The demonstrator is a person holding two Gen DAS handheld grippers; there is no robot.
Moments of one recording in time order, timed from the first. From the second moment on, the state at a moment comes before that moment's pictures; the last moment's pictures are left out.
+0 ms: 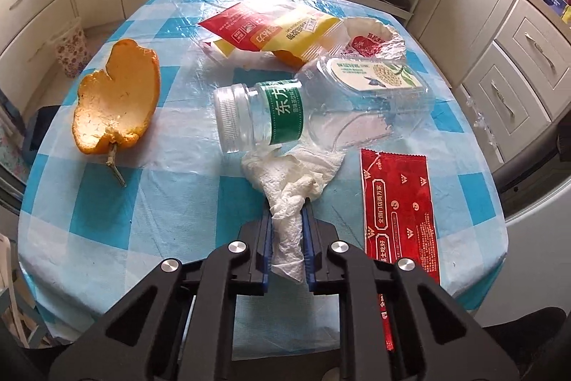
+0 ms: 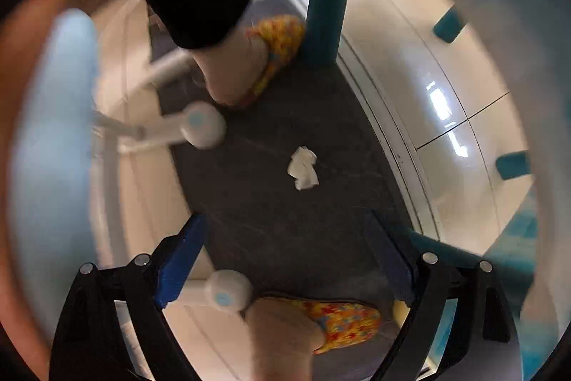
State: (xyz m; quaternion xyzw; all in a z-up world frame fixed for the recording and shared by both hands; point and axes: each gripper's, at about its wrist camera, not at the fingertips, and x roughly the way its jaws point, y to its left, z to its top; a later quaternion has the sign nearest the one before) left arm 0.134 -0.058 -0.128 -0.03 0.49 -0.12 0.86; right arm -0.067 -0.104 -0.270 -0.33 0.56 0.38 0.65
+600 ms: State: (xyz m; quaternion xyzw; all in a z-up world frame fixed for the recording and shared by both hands) left arm 0.122 -0.010 -0.104 -0.09 0.49 -0.13 0.86; right arm -0.017 -0.070 -0.450 -0.25 0.64 0.30 0.66
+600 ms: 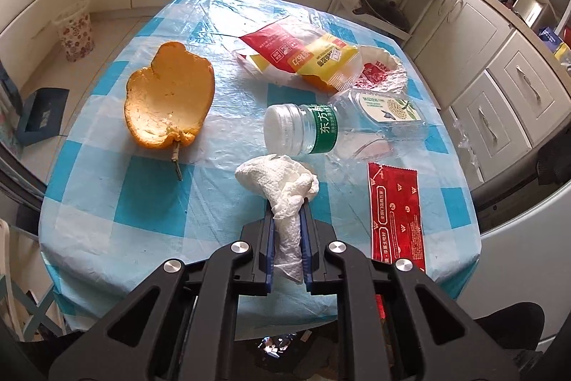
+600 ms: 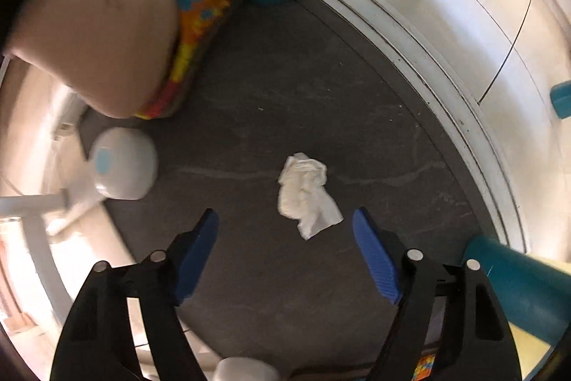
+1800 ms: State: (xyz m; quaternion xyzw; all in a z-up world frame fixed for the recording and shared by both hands) left arm 0.125 -0.002 -0.098 -0.11 0.48 -0.12 0.86; right arm -0.005 -0.073 -0.493 -0.25 0.66 0.30 0.64
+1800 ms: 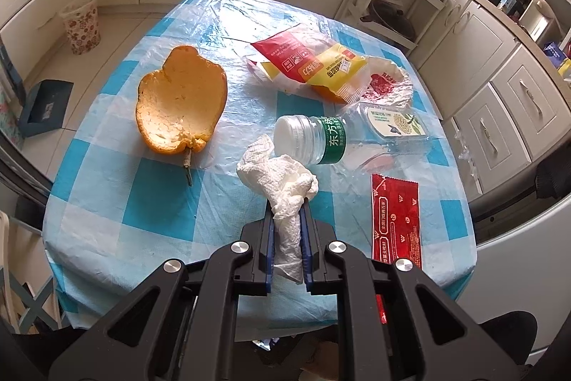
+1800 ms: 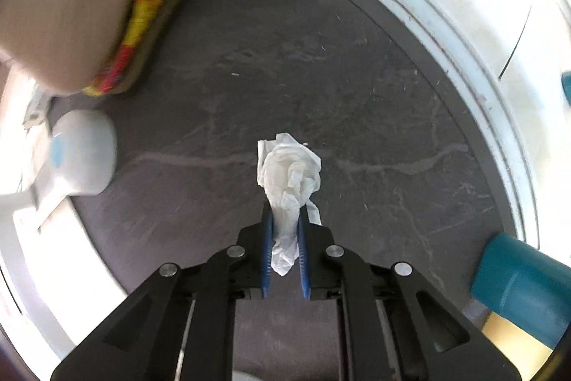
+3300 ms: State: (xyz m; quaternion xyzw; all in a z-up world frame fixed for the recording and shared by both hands) left arm 0.082 -0.279 -0.067 -0.06 0.47 -0.33 0.82; right arm 0.078 -0.511 -0.151 0.18 0.57 -0.05 0.80
